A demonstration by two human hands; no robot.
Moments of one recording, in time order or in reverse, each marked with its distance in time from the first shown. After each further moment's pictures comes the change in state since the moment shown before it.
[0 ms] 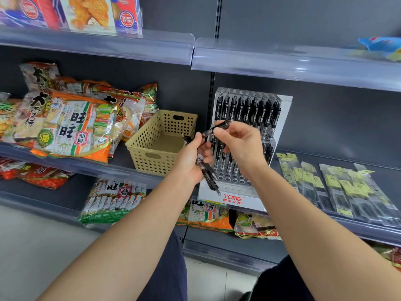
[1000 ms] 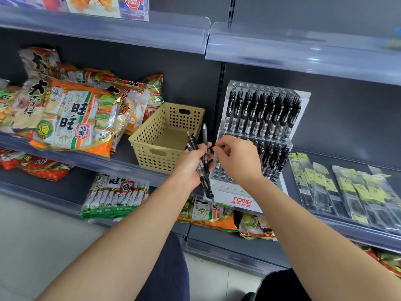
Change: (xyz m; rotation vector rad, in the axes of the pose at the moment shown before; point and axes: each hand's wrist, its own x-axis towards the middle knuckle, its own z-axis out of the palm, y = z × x) left_hand 0.028 -0.003 -0.032 0.202 0.053 0.015; right_hand 0.013 0.046 0.025 -0.814 -0.114 -0.211
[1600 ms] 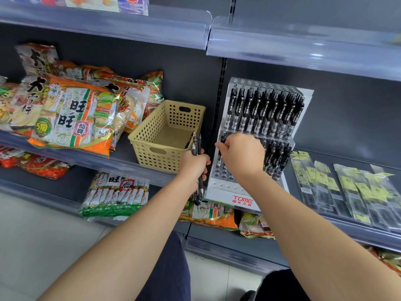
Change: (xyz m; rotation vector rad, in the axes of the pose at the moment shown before) left_hand 0.002 -0.009 -0.003 0.438 0.154 0.099; right_hand 0.011 -0.005 0.001 -0.317 -0.019 0.107
